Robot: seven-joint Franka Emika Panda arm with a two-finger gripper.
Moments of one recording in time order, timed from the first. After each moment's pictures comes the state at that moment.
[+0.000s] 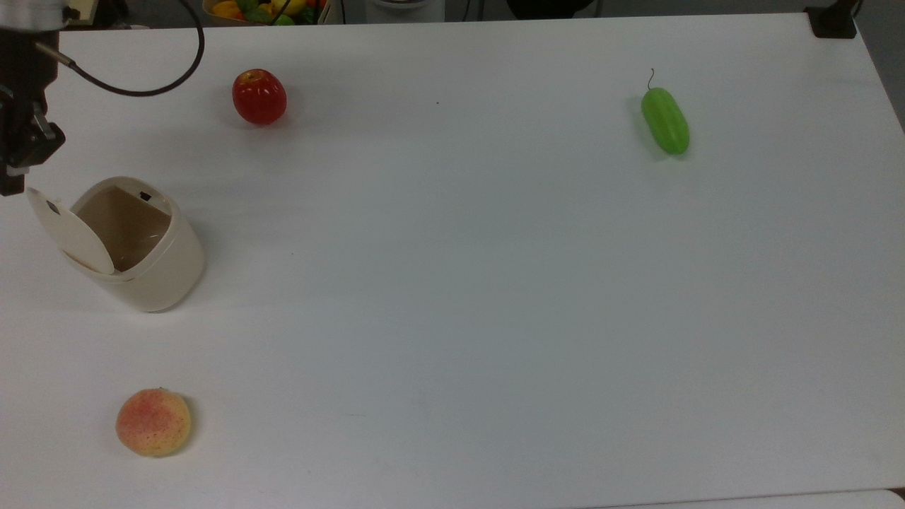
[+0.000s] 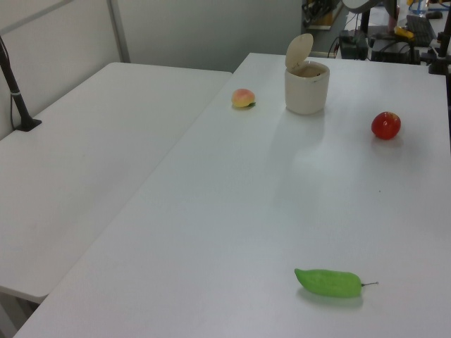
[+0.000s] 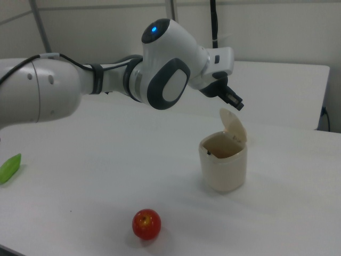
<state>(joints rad) -0.32 0.38 -0.05 -1.51 -0.08 2.59 0.25</state>
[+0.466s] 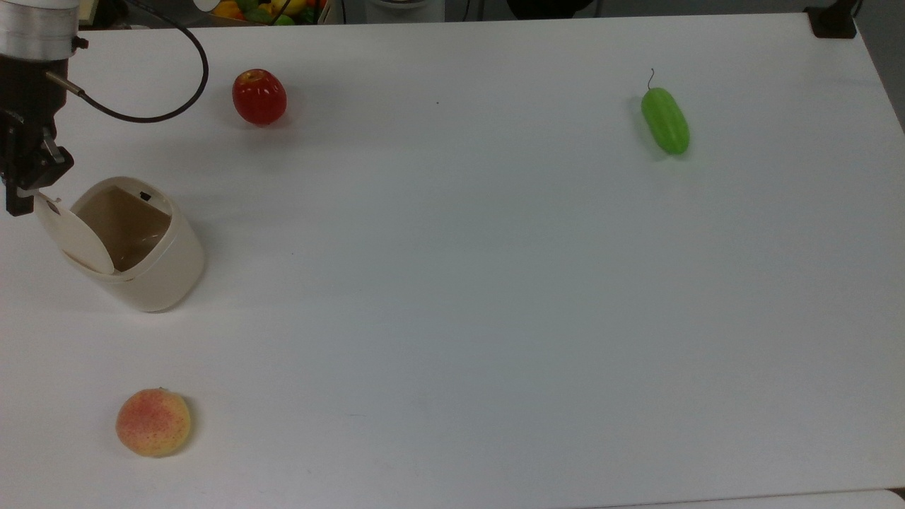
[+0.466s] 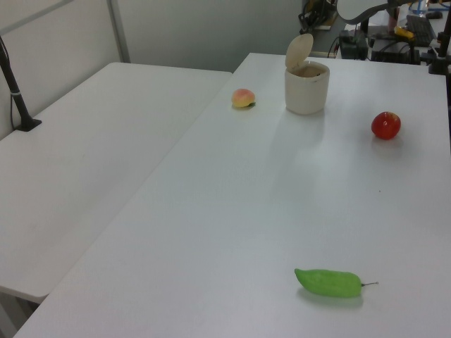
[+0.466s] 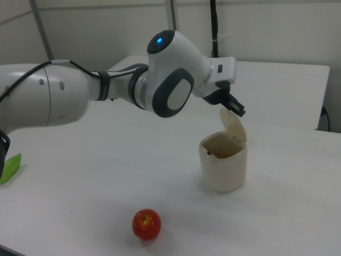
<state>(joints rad) -0.33 0.42 -0.05 -1.51 -0.08 2.63 0.25</state>
